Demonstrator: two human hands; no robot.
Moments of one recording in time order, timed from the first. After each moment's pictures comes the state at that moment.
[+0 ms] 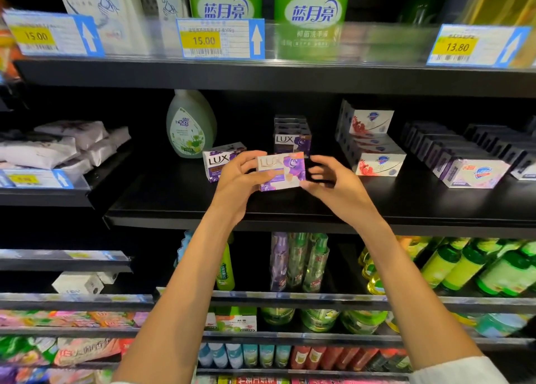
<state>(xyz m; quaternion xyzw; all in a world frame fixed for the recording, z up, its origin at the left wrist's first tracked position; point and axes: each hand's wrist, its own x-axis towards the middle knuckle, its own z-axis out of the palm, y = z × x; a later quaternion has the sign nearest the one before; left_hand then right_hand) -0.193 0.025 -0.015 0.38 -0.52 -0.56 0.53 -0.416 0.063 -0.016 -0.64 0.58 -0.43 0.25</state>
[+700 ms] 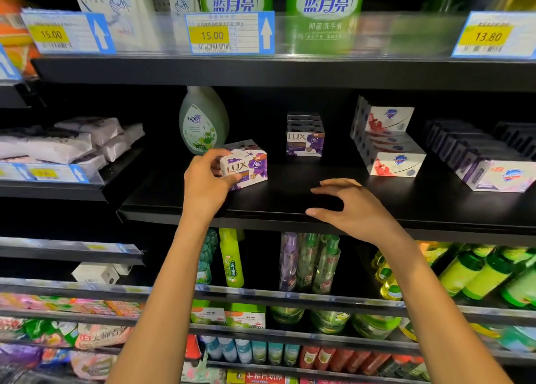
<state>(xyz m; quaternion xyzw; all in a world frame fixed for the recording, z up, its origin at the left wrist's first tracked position) -0.130 0.021 -0.019 0.58 -0.62 -0.17 0.50 -0.430 0.071 -0.030 -0.75 0.61 -0.21 0.14</state>
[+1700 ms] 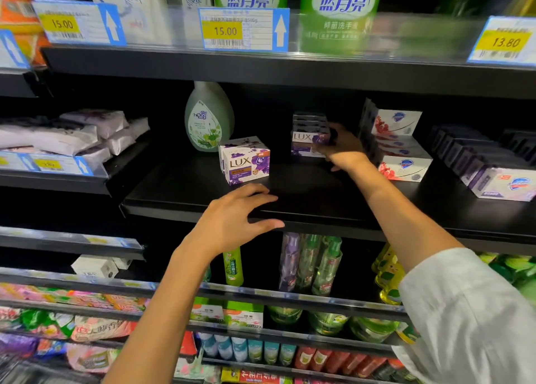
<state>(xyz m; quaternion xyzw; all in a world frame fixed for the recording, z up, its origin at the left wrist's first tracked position) -0.144 0.068 -0.037 0.51 -0.83 -0.09 0.18 -0.421 -0.078 0.004 -0.63 0.67 -0.35 0.19</state>
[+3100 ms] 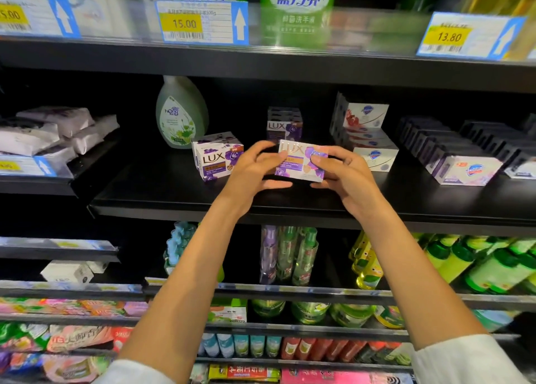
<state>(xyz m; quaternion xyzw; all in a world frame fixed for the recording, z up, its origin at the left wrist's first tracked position) -0.230 0.029 -0.009 0.35 -0.54 -0.60 0.48 -0.441 0.053 -0.005 -0.49 0.47 -0.56 0.48</state>
